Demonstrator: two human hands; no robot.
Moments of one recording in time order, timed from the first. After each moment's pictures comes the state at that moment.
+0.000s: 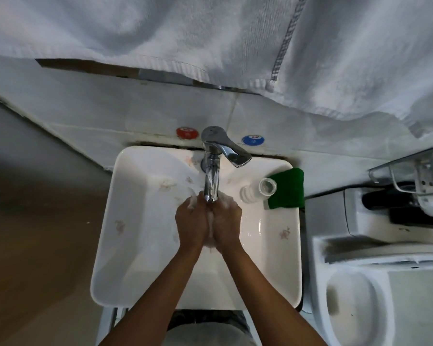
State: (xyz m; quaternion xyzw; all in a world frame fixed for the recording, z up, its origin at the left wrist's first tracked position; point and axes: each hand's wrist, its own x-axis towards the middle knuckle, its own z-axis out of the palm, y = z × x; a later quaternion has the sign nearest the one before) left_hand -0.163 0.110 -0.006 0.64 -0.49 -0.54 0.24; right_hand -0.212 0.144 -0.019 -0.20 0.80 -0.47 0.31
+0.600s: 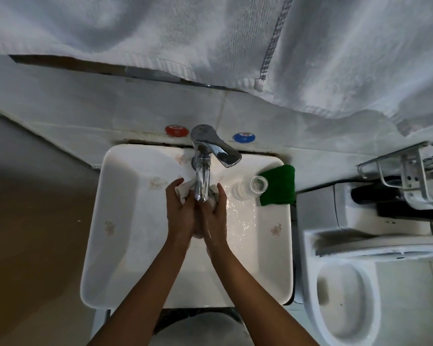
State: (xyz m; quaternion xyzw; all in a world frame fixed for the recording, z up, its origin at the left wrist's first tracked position) left_hand -0.160 0.097 -0.011 0.57 -0.45 -0.63 0.27; right_hand -0.202 0.145 -0.025 -0.07 0.74 -0.53 0.41
